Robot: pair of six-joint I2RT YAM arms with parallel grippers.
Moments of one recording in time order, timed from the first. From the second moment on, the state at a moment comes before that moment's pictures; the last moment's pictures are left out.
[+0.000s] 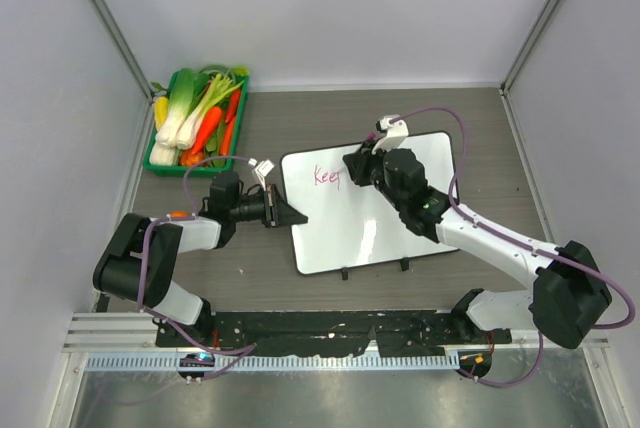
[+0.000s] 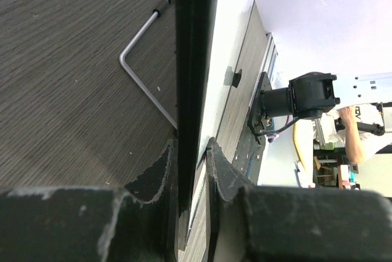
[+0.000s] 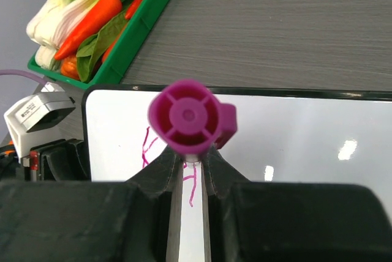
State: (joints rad) left arm -0.30 1.52 0.47 0.61 0.95 -0.65; right arm 0.71 1.26 0.82 0.24 0.22 0.42
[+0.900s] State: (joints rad) left arm -0.30 1.52 0.47 0.61 0.95 -0.65; right arm 0.71 1.26 0.81 0.25 0.28 0.40
